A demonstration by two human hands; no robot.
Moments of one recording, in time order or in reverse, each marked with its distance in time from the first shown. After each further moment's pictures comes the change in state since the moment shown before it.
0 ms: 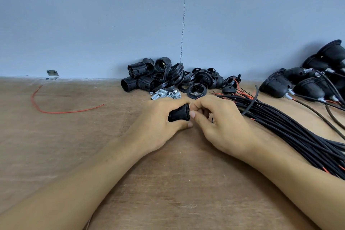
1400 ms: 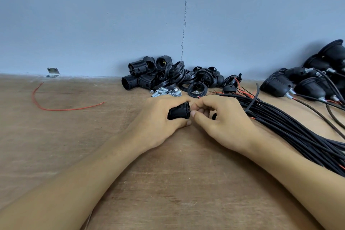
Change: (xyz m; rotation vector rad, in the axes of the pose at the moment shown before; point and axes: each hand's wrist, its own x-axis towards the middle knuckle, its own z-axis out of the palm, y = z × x) left_hand 0.002 -0.002 0.000 0.001 0.022 0.032; right_hand 0.000 -0.002 -0.006 0.123 -0.055 0.126
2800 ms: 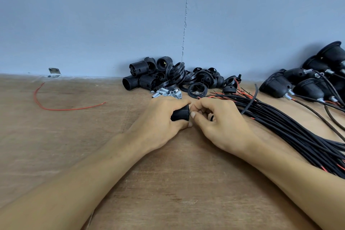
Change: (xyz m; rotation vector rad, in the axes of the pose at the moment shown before) left_hand -0.001 0.007 -0.001 -0.013 0.003 0.024; right_hand -0.002 -0.002 0.007 -0.043 0.026 -0.015
